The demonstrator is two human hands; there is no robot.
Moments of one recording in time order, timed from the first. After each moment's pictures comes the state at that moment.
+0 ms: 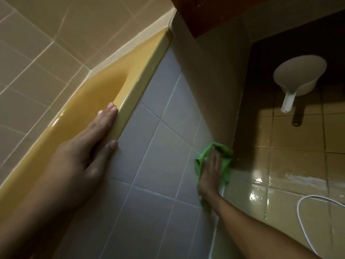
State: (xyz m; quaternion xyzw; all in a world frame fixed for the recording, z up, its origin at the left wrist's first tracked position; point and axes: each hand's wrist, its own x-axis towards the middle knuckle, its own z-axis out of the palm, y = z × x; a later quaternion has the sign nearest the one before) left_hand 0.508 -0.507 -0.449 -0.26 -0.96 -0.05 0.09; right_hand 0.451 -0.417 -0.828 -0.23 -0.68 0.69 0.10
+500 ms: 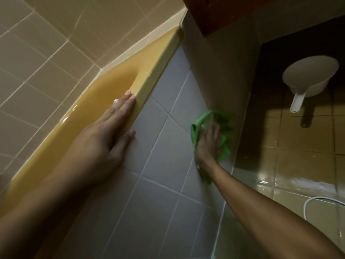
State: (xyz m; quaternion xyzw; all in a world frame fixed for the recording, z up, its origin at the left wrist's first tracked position) left_hand 0.501 -0.497 -0.445 -0.25 -0.96 0.03 0.08; right_hand 0.405 -0.380 -0.736 -0.22 -0.65 0.72 0.06
